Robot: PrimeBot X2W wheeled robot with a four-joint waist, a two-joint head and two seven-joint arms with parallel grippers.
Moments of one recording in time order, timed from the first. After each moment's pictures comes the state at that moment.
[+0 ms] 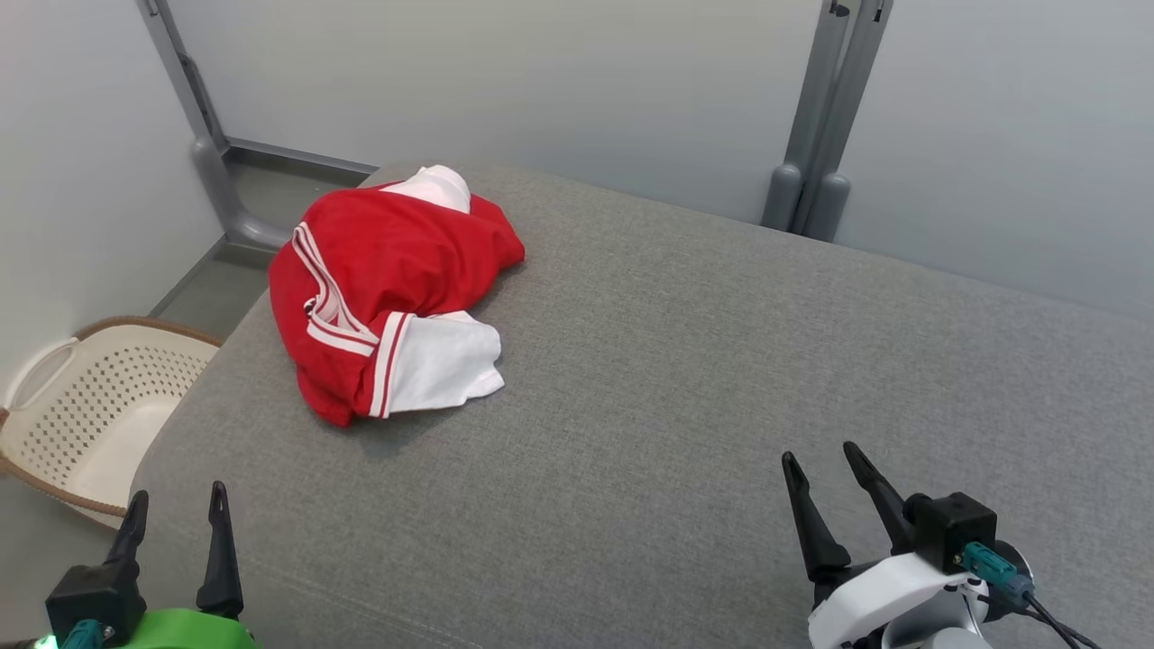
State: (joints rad) left arm 0.07 0.23 0.03 0.17 -0.24 -0.01 -0.17; right arm -0.03 -0.05 0.15 0.29 0.21 0.13 -0.24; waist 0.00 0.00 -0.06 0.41
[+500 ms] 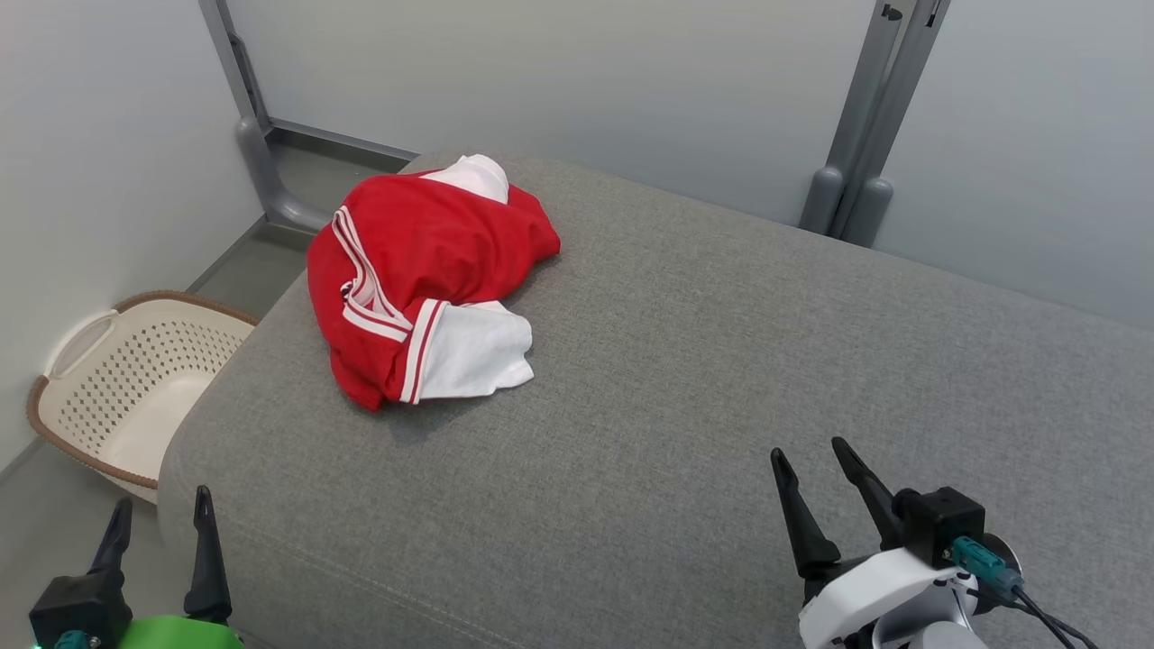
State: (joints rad) left arm 0.09 0.23 0.04 0.17 -0.25 0.01 -0.18; right arm -0.05 -0.05 0.17 0.30 0.22 0.13 -0.25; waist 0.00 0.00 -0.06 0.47
